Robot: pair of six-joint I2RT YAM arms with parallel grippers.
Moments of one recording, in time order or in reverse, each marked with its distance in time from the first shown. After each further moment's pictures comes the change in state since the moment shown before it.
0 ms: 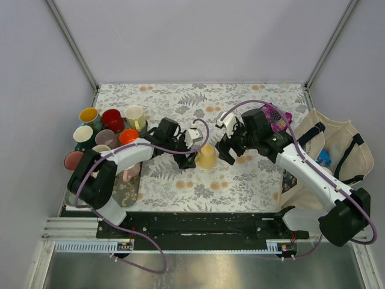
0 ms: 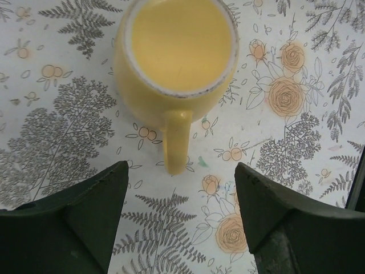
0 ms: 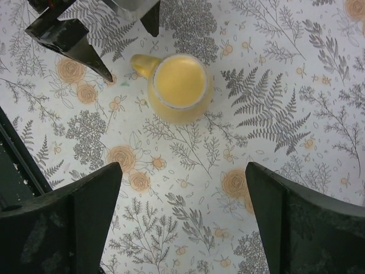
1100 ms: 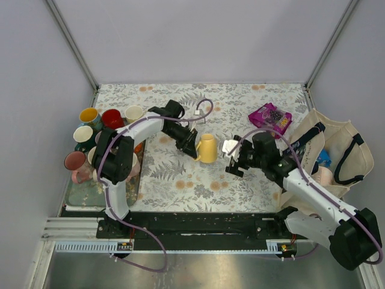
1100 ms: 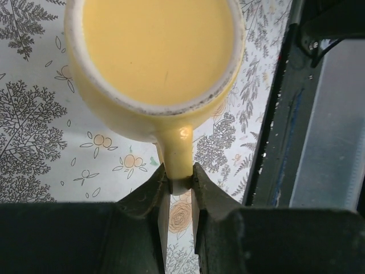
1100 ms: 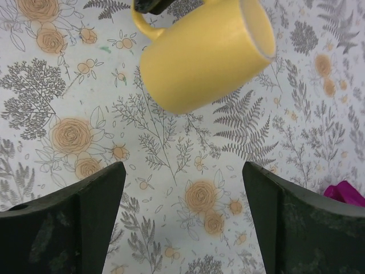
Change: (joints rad) left arm 0.062 0.323 0.454 -0.521 0.274 -0.008; right arm -0.048 -0.185 -0.333 0.215 -0.075 -0.349
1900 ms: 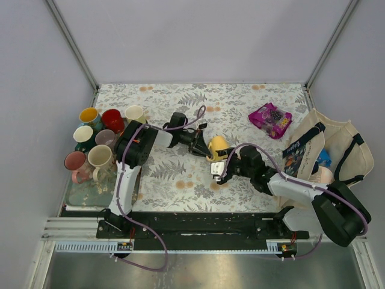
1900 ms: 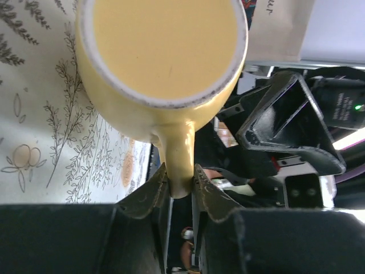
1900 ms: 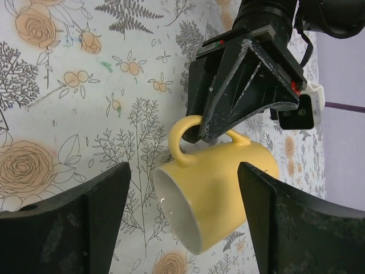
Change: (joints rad) left arm 0.022 0.360 -0.112 1.014 0.531 -1.208; right arm 0.140 0.157 -0.340 0.714 0.002 -0.300
